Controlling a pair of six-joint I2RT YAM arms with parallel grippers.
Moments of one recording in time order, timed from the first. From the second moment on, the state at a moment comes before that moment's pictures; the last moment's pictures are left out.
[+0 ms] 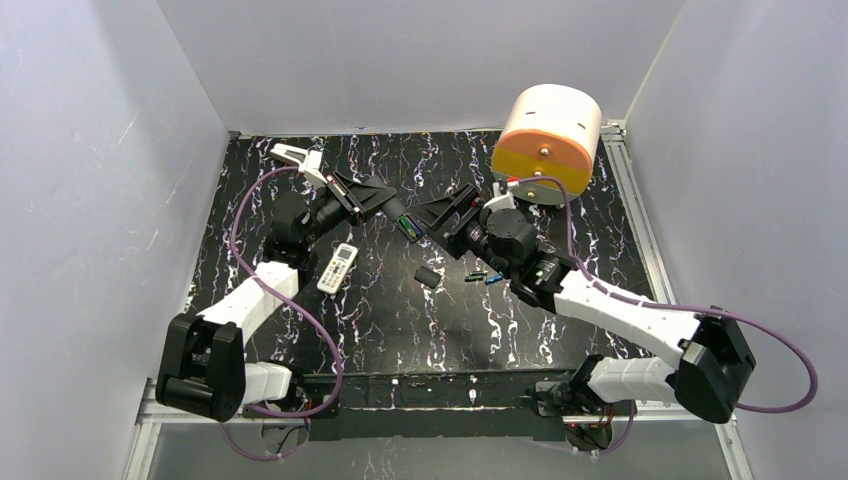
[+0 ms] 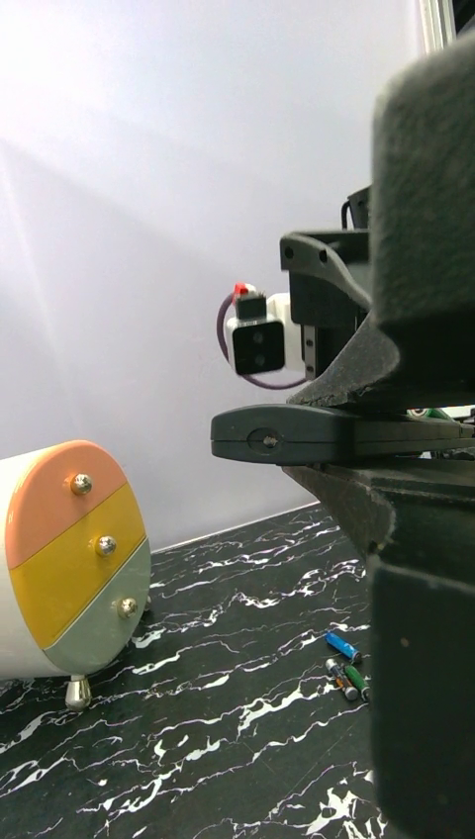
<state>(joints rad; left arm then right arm) -0.26 1.27 0.67 0.69 0.60 -1.32 0.91 1.19 0.85 0.22 0.18 1.29</state>
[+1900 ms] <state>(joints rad) -0.25 1.26 0.68 0.70 0.66 -1.36 0.87 1.33 0.84 0.40 -0.11 1.34</state>
